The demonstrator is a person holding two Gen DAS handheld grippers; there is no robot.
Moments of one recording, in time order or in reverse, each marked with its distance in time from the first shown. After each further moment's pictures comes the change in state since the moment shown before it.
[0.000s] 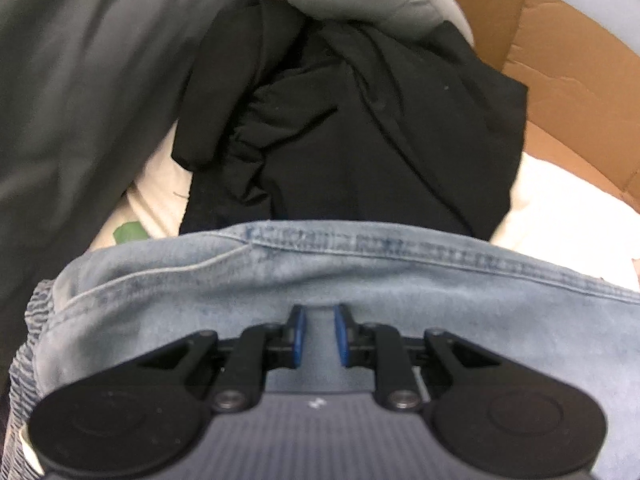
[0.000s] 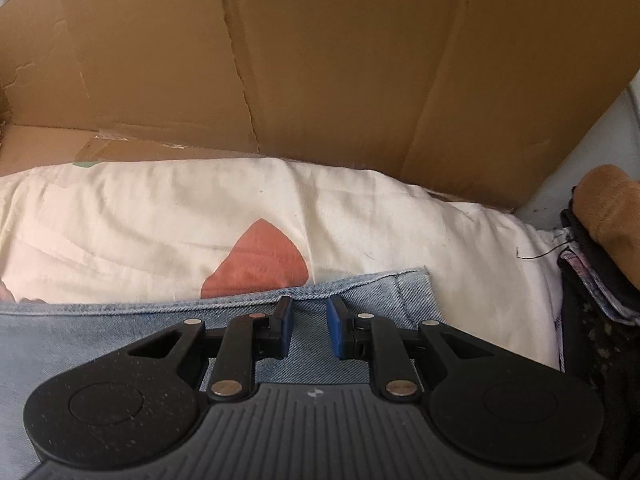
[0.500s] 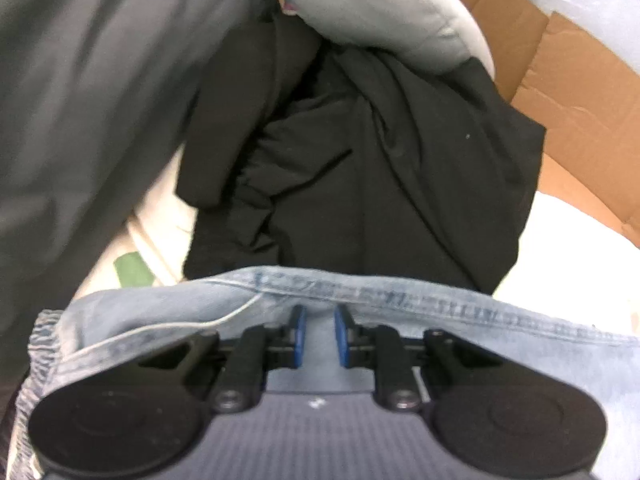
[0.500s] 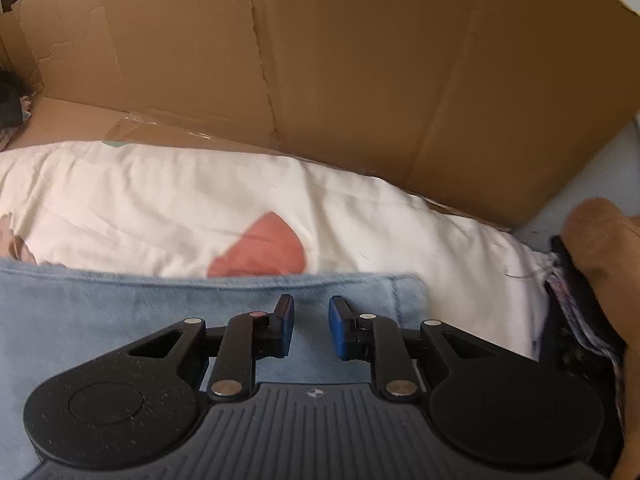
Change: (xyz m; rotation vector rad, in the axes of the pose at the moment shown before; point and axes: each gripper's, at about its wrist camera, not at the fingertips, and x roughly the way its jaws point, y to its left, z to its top) left arm -0.005 0.012 0.030 -0.023 -0.004 -0.017; right arm -0.023 -0.005 -0.006 -0.112 -0.018 0.034
